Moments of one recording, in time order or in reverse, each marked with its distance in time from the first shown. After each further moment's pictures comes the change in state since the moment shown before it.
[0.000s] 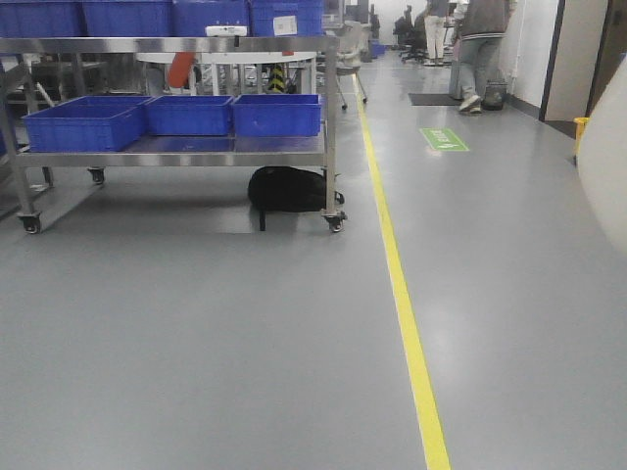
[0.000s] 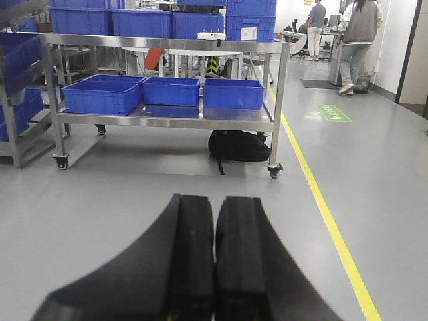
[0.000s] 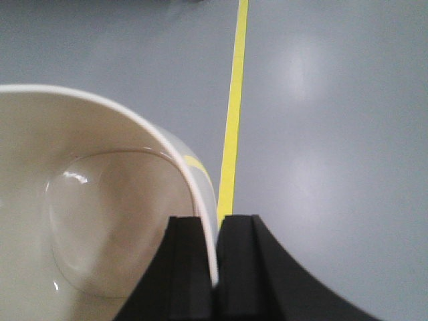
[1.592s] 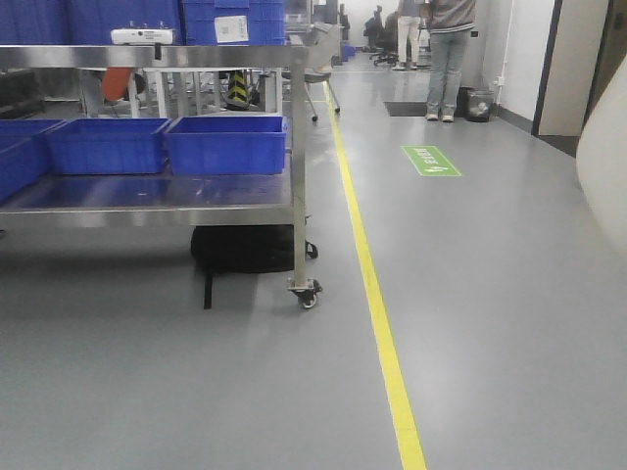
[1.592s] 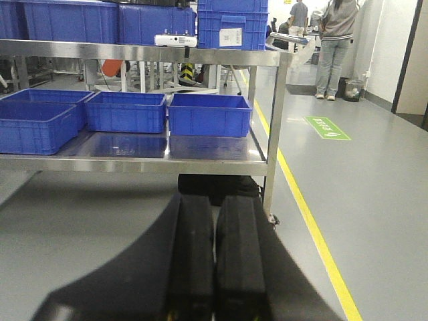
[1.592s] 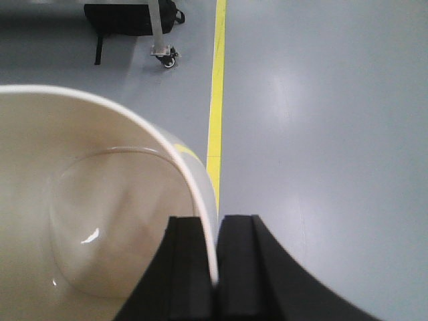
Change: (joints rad) left arm 0.000 0.000 0.000 0.000 0.000 0.000; right arm 0.000 0.000 0.000 0.000 0.000 0.000
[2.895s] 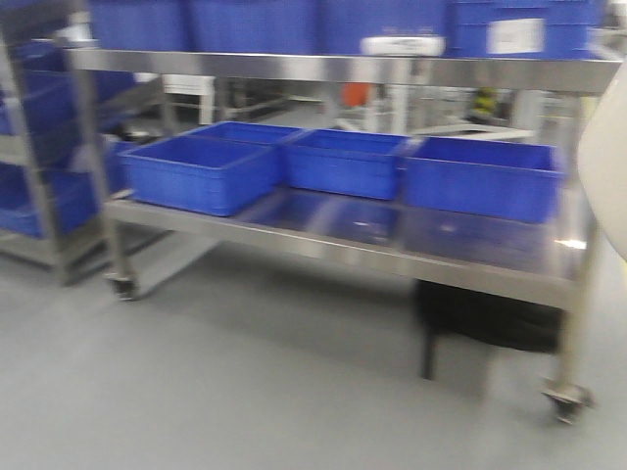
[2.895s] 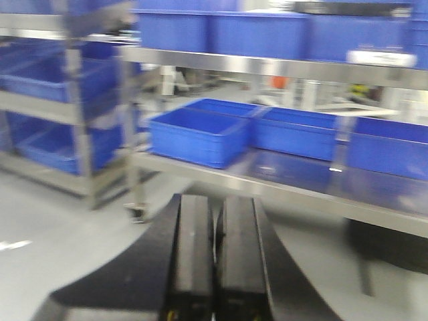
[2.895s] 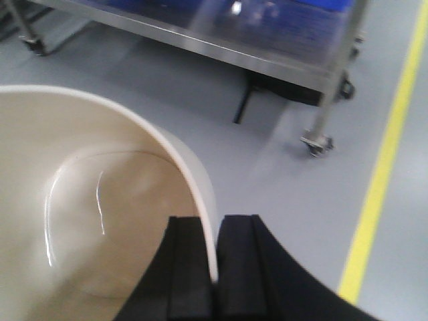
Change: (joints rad) left arm 0.000 0.000 0.000 0.000 0.000 0.000; right arm 0.000 0.000 0.000 0.000 0.000 0.000
